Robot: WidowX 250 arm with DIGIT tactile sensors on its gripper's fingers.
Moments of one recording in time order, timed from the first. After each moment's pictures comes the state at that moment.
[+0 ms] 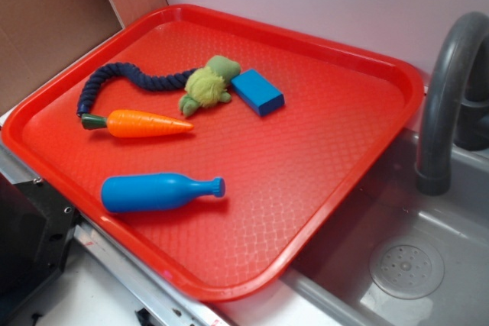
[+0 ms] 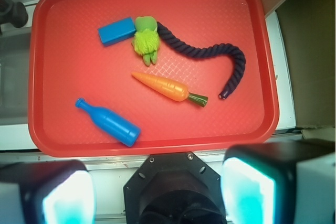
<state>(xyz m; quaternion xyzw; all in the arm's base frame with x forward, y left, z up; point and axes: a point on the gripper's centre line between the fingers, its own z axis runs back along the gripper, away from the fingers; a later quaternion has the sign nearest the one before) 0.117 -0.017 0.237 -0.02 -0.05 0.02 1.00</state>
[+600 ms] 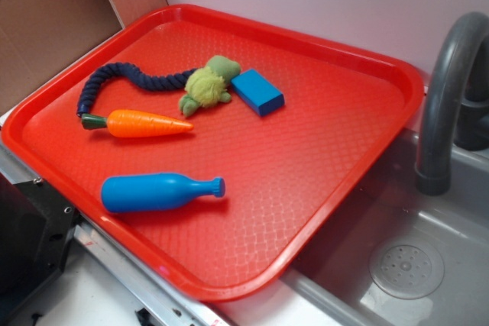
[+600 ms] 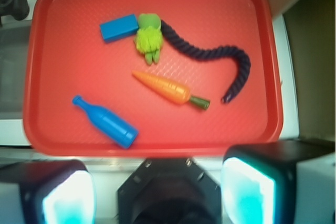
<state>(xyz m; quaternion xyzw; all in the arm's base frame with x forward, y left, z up) 0.123 -0.010 0.220 -0.01 -0.07 -0.03 1.00</state>
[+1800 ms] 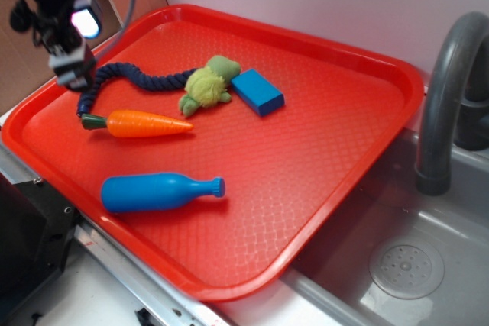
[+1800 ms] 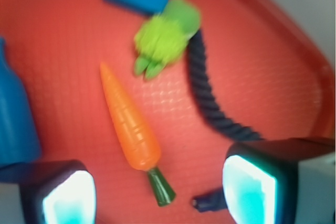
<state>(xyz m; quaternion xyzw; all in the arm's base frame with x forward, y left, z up) 0.181 0.015 0.098 0.05 -0.03 -0.35 0.94</state>
